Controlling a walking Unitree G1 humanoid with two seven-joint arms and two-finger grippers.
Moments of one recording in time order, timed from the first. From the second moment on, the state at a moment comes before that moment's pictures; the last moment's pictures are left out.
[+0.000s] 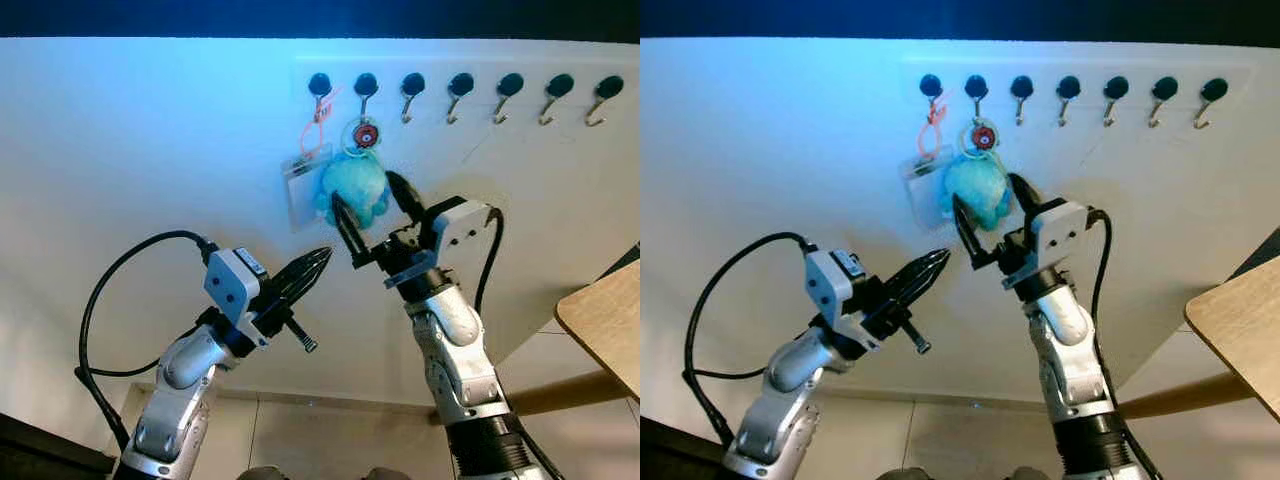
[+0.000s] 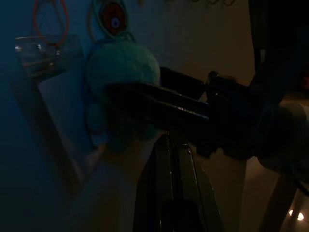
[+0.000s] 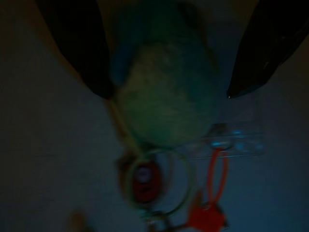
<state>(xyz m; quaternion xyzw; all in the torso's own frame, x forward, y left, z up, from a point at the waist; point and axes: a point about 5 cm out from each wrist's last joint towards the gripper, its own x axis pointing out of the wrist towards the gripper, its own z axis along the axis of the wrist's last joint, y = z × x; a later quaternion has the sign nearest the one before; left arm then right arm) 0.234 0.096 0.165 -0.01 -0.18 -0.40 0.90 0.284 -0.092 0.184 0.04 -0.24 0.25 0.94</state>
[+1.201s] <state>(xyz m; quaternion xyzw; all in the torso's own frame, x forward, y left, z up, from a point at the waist) 0.236 0.088 0.172 -0.01 -0.19 -0.42 0.89 0.266 -0.093 0.198 0.06 -0.28 0.25 0.93</state>
